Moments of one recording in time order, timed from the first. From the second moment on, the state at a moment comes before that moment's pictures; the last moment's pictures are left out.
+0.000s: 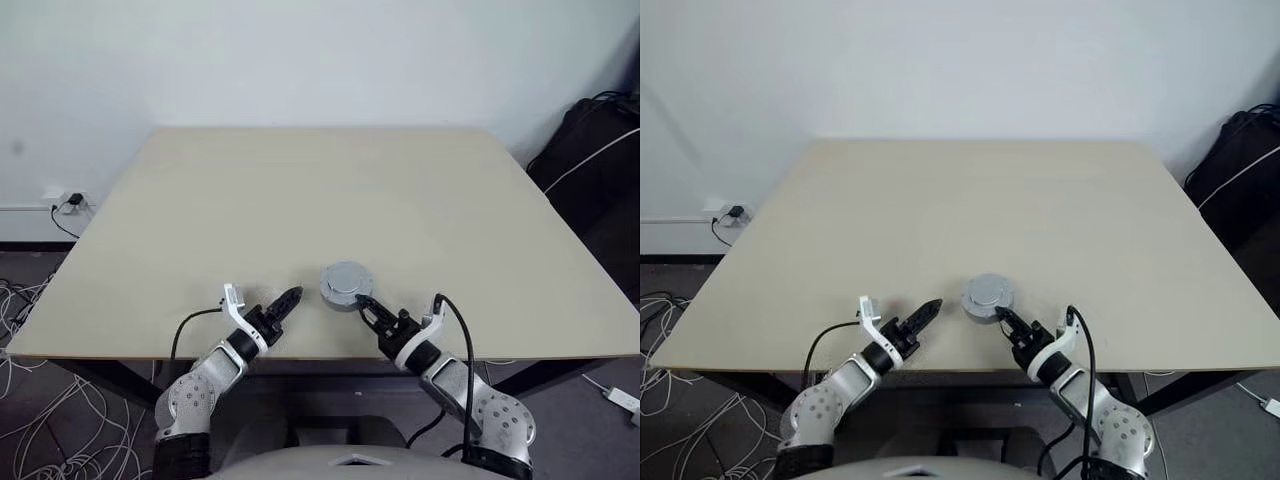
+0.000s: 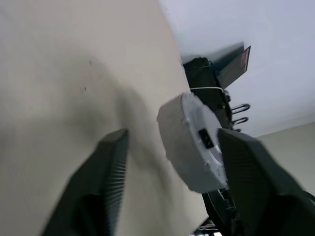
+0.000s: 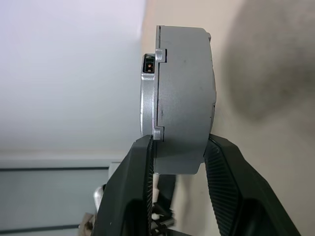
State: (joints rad) left arm 0.12 -0.07 0.17 -0.05 -0.89 0.80 -0.42; right arm 0.15 0.06 -0.38 -0.14 1.28 1.04 0.10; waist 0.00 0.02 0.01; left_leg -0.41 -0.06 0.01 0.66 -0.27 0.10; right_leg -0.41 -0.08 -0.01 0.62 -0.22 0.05
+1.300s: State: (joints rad) left arm 0.16 -0.07 0.09 0.00 -1.17 0.80 -0.37; right arm 0.18 -0.10 -0.16 -0.21 1.49 1.05 -0.03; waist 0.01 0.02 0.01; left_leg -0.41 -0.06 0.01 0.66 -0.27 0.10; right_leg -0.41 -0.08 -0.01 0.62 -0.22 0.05
